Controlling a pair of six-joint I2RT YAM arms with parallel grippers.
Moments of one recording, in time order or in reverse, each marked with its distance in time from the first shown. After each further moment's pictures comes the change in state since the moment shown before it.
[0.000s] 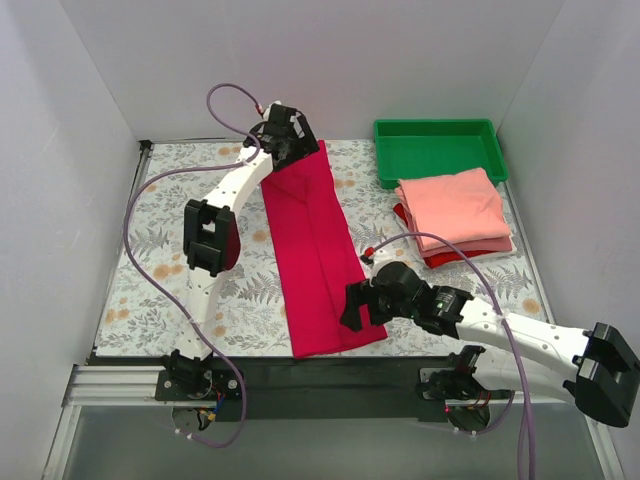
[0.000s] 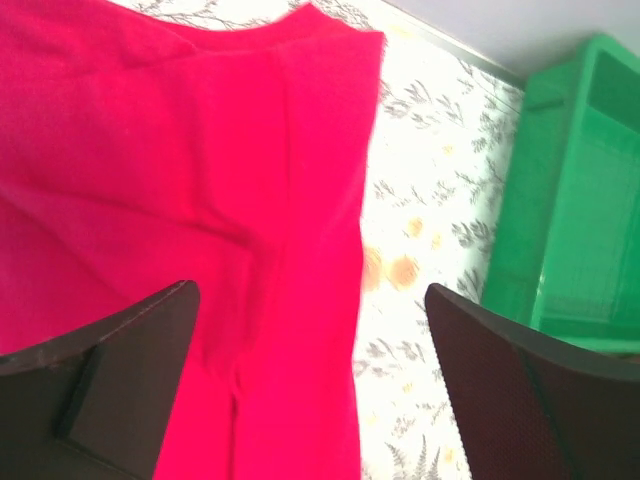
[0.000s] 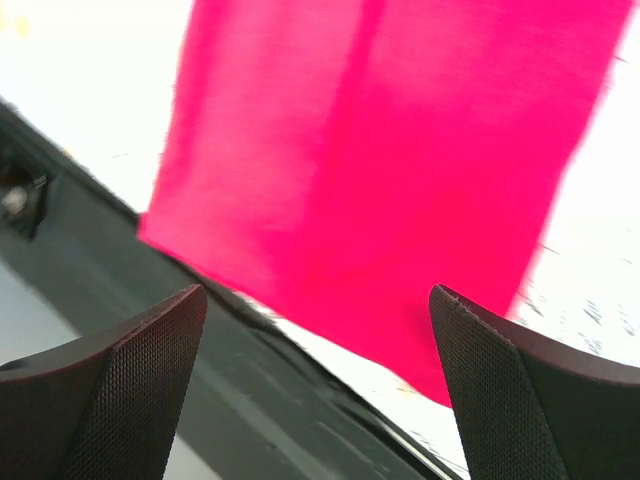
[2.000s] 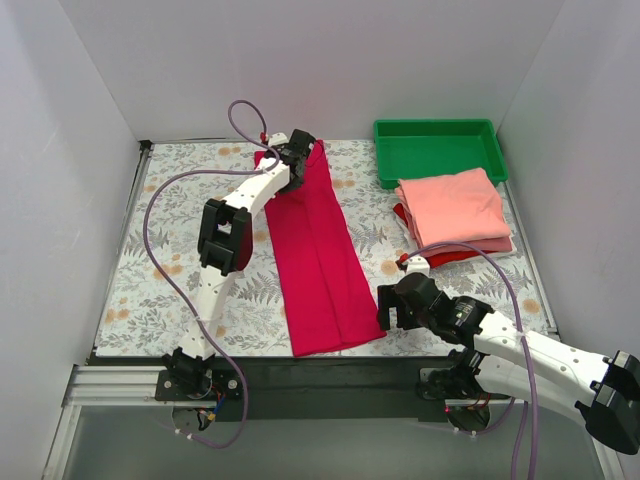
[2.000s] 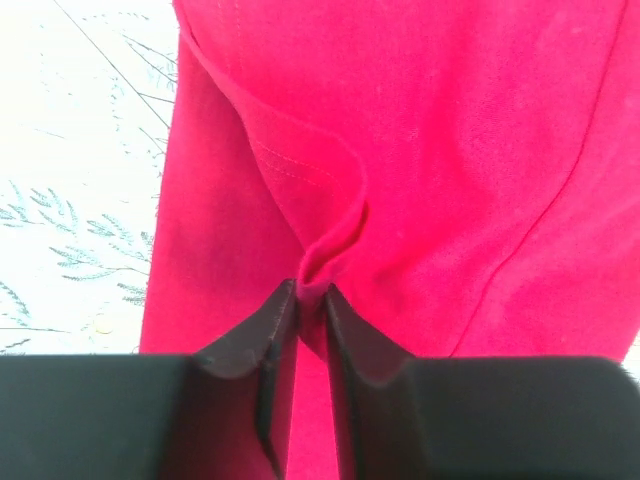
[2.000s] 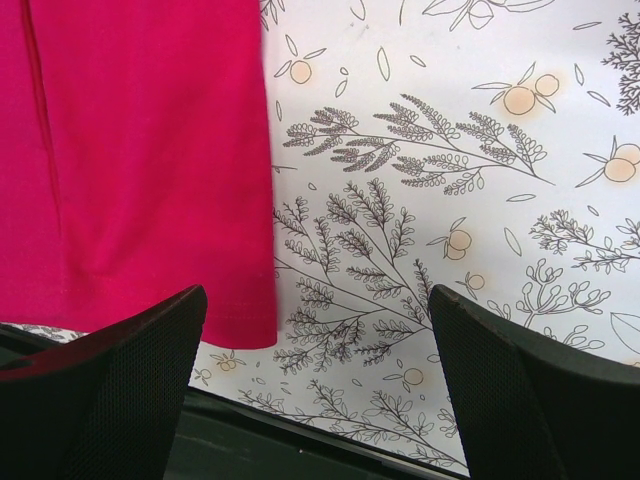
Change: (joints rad) left arm -0.087 0.094 0.014 -0.294 -0.439 -0.051; right arm -0.106 -0.193 -0.129 -0.254 0.287 0.047
